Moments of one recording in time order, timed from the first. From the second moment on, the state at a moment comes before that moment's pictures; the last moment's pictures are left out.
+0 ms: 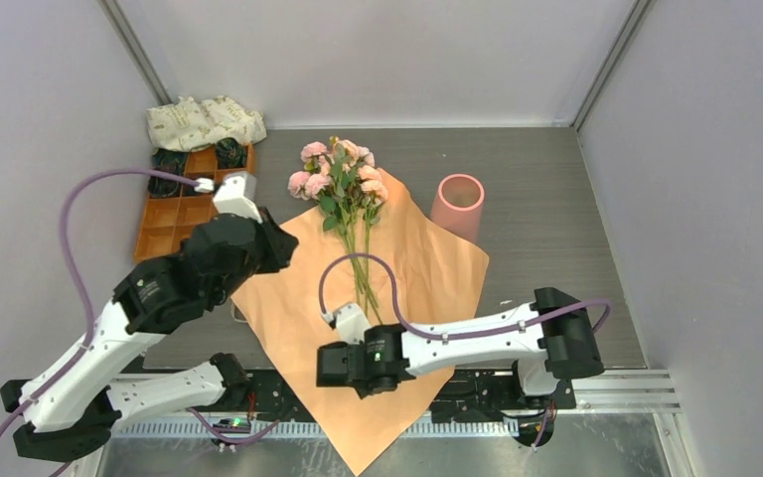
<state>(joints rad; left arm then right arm) -0.92 0.87 1.25 -0.93 -0.44 -0.75 1.61 1.66 1.23 -0.99 0.29 1.02</state>
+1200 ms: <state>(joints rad) 0.06 1.29 1.29 -0.66 0.35 -0.72 0.77 2.24 2.23 -1.10 0.30 0.54</state>
